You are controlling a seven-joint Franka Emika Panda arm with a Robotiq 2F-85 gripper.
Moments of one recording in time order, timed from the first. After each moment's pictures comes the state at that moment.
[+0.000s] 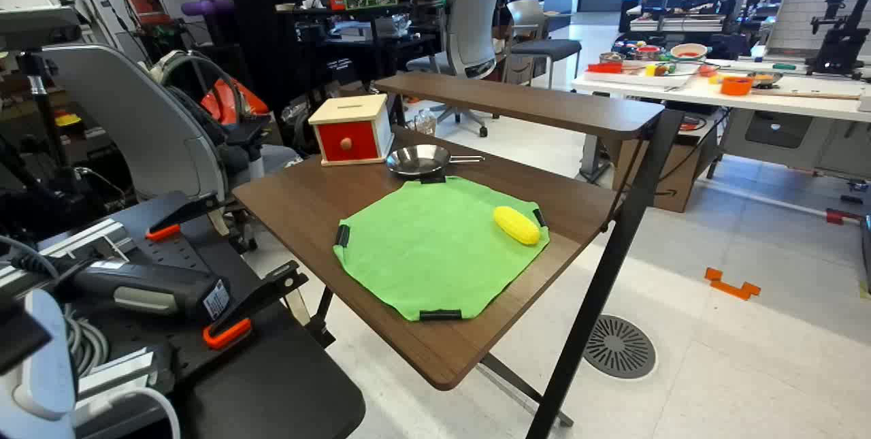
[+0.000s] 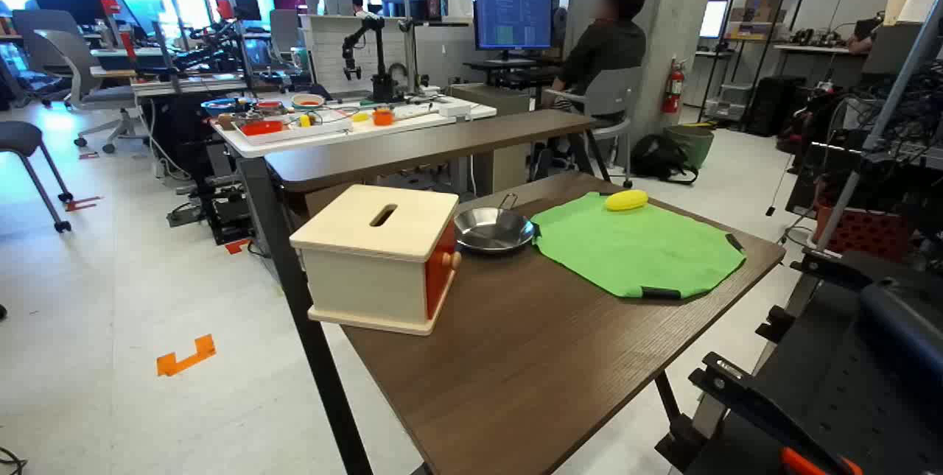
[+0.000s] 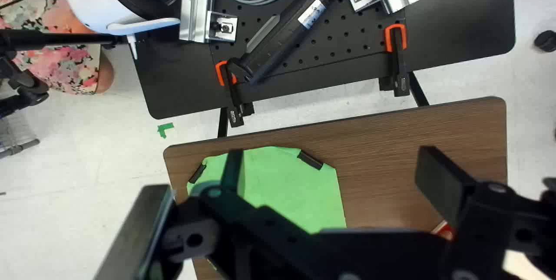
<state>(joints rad) -0.03 -0.68 0.10 -2.53 -0.03 1.75 0.22</state>
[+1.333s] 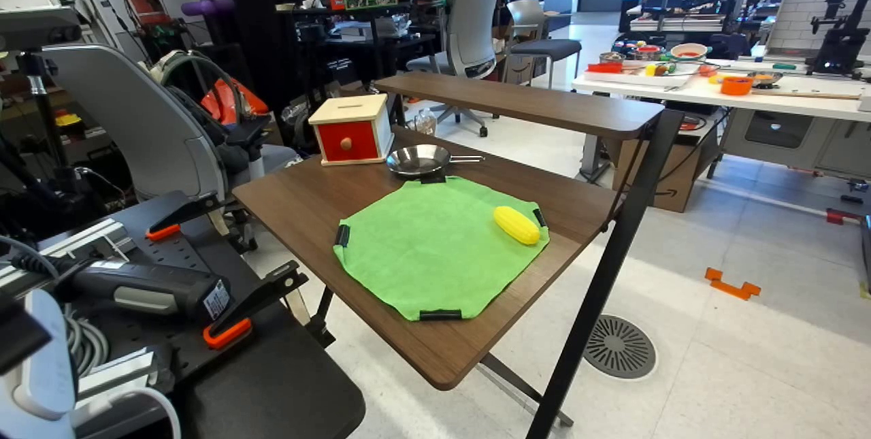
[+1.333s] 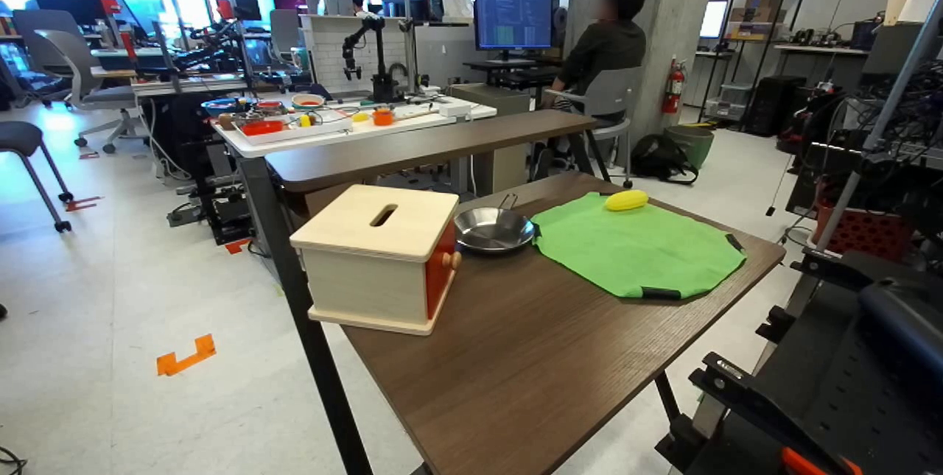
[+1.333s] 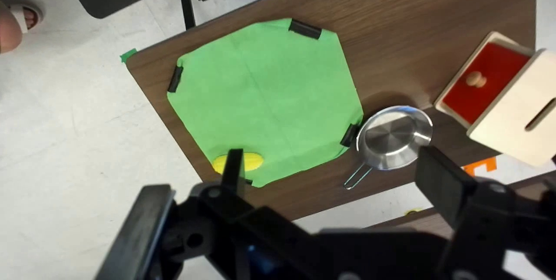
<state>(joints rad) -0.11 -0.44 0.01 -2.57 -0.03 2.32 0.28</state>
